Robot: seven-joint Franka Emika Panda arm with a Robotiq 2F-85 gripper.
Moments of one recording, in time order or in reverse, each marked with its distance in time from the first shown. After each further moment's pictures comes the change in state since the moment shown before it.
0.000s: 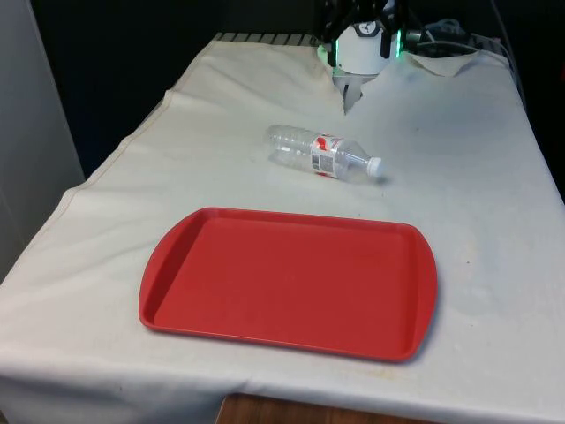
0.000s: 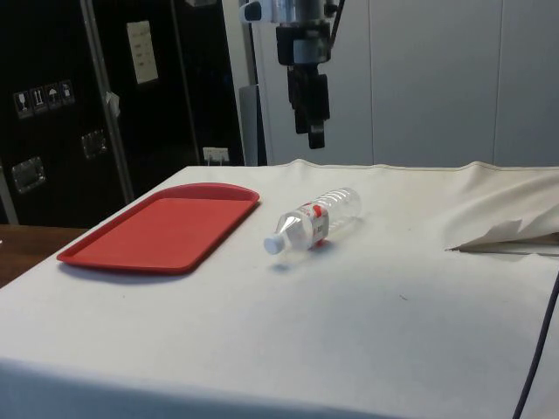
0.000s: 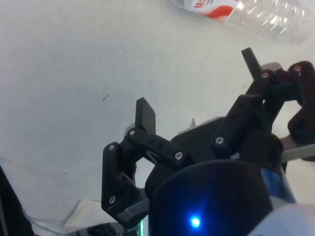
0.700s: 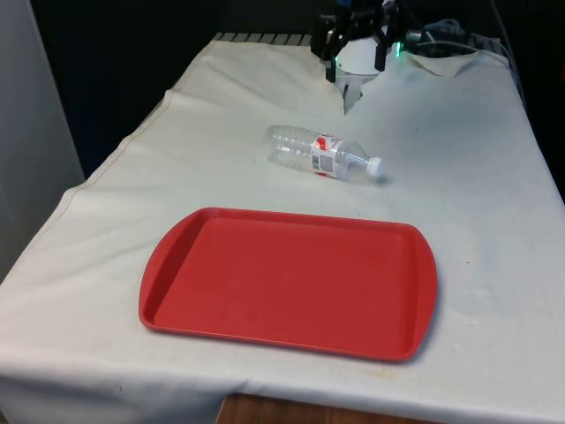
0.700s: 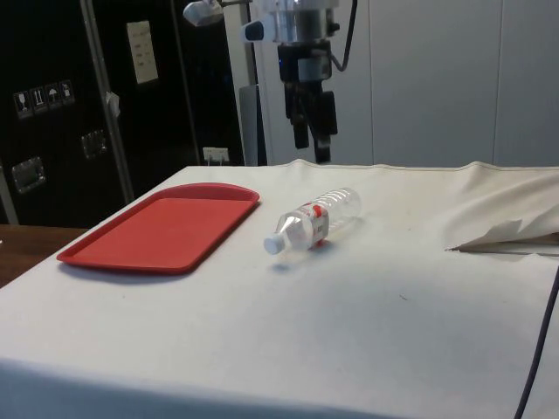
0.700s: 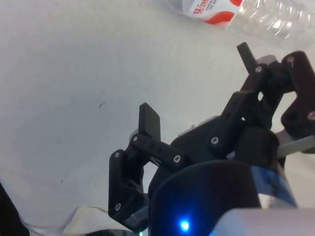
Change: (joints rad) arm -0.003 0.053 -0.006 -0.010 0.000 0.049 -0.124
